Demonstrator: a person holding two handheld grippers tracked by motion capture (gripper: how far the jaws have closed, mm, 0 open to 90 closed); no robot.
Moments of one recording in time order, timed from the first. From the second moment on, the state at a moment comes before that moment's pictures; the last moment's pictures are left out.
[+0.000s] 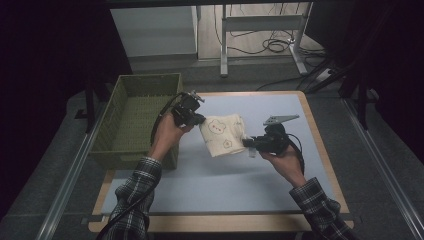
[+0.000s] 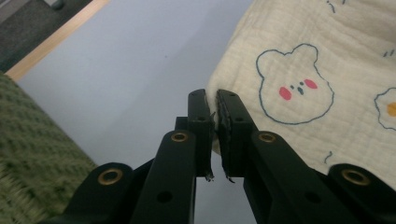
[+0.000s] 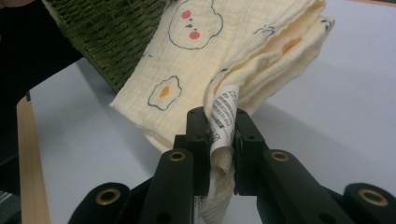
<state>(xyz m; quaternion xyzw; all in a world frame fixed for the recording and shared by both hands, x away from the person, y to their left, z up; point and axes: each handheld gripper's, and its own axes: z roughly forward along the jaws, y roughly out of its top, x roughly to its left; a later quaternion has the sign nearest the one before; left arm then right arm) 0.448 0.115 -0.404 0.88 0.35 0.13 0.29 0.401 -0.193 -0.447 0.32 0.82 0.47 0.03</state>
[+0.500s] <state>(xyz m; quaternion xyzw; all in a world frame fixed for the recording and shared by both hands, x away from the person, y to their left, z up) 0.450 0.153 -0.386 0.87 0.38 0.16 0.29 0.425 -0.157 -0.432 0.31 0.82 0.48 0.01</state>
